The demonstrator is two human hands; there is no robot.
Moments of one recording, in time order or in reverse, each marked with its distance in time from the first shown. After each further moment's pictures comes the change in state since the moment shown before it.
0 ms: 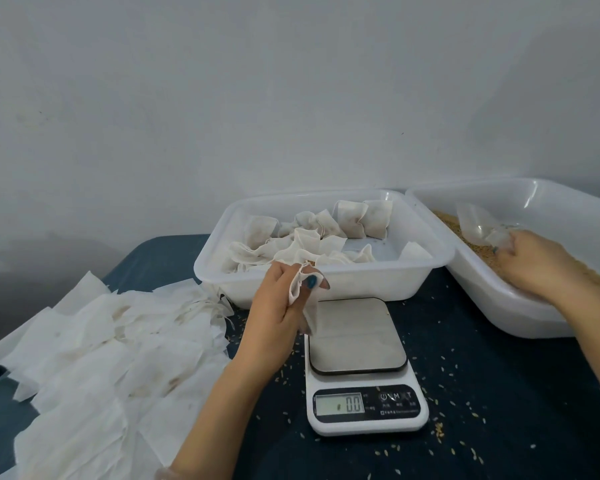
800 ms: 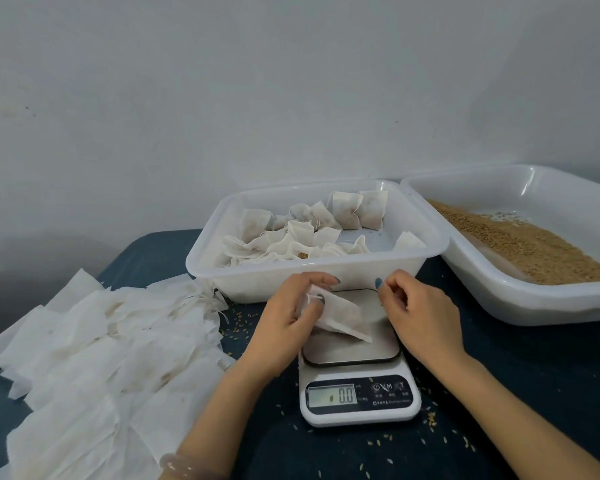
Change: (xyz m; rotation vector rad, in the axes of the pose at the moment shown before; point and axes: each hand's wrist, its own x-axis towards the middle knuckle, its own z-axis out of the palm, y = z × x) left_hand -0.008 -0.014 0.020 -0.078 -0.155 -0.035; right_hand -0.096 -0.076 0.093 0.307 0.180 -0.332
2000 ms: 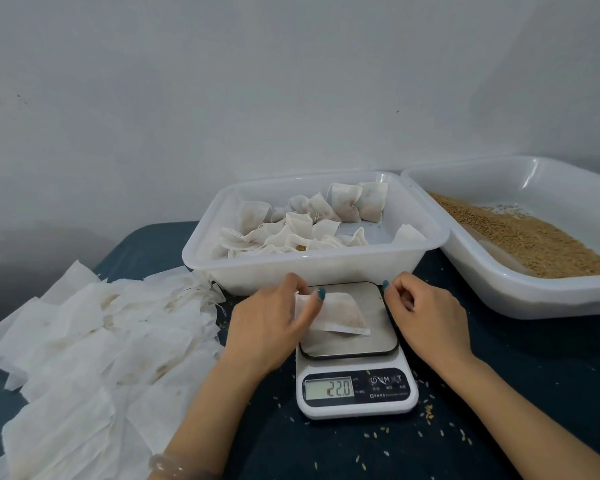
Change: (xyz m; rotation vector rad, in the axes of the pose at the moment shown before) left_hand -0.005 -0.001 -0.009 0.762 0.041 -0.137; right_hand -0.008 0.014 0.000 -0.001 -0.025 0.065
